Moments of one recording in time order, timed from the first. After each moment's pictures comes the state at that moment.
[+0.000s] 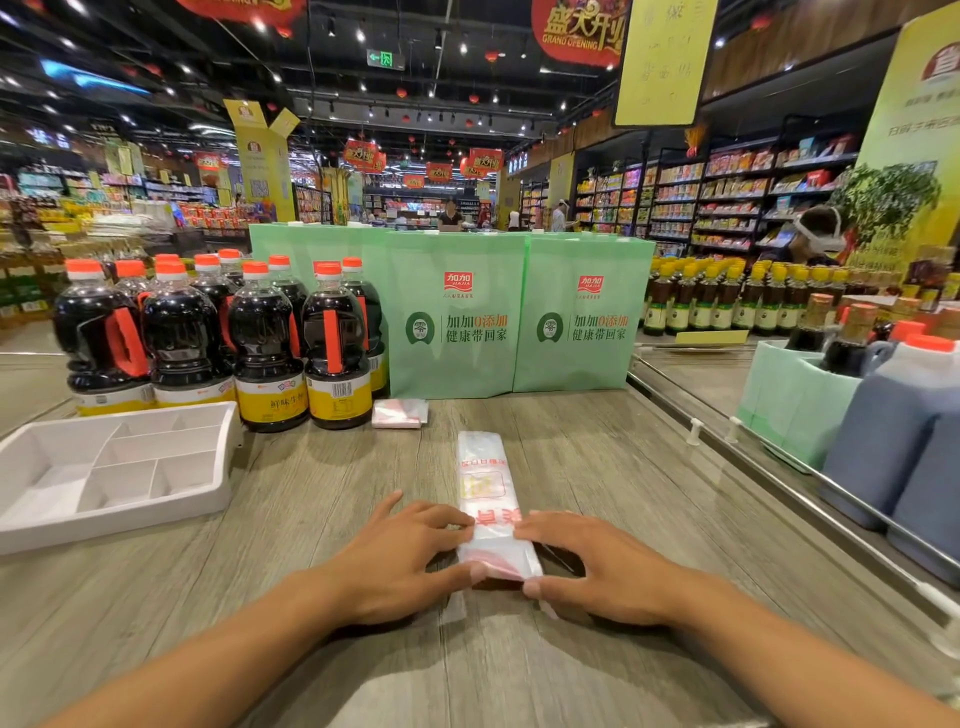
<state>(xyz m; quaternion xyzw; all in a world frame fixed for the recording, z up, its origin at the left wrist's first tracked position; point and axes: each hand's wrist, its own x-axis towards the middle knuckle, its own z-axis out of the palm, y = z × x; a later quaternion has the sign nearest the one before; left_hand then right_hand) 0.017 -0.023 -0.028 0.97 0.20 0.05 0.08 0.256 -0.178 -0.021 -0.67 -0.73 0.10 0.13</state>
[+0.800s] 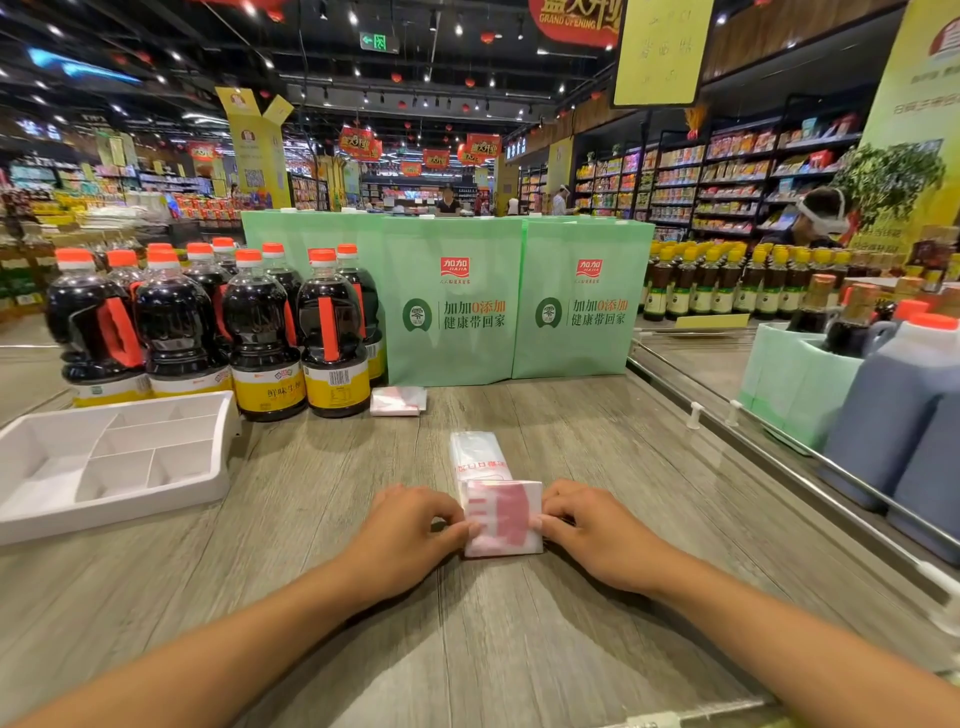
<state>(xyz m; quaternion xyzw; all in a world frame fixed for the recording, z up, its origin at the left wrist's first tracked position) 0.031 -0.024 -0.039 0.92 0.24 0.22 0.20 0.250 -0.162 -0.027 -0.70 -0.64 0.15 0.28</state>
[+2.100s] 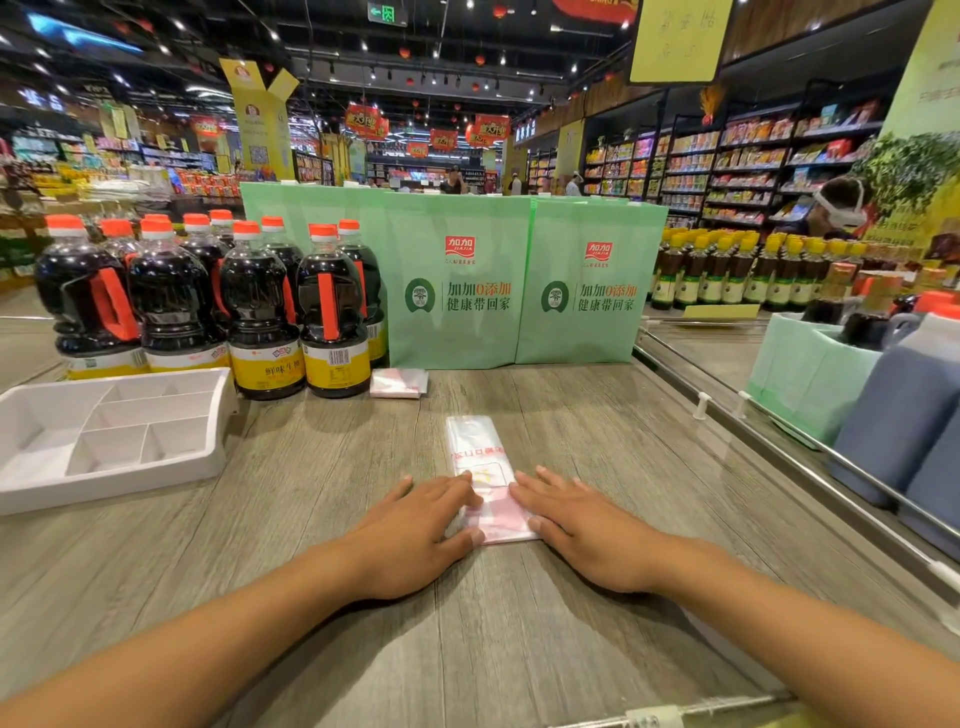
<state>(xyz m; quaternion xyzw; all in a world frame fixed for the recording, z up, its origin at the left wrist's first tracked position) 0.032 -0.027 -0.046 0.96 0.24 0.06 0.13 0.258 -0.156 -0.036 -0.69 -0.71 0.09 0.05</state>
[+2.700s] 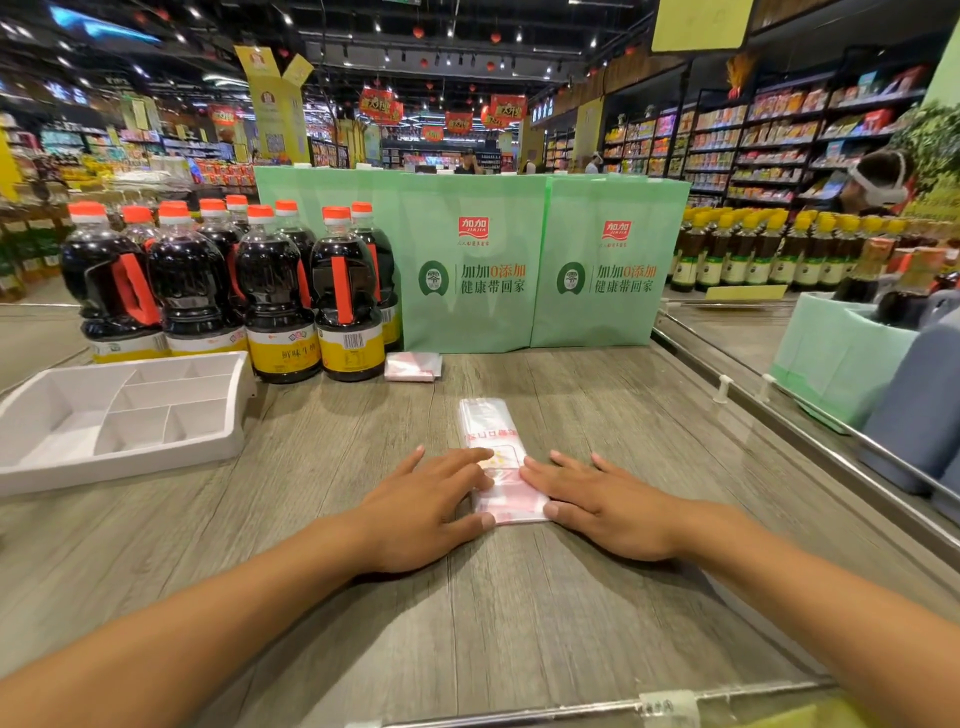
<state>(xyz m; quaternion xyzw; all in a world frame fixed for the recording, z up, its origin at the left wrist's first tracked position) 0.028 -0.025 -0.037 0.97 0.21 0.05 0.08 0.276 -0.151 -0.030 -0.67 -0.73 0.14 0.00</state>
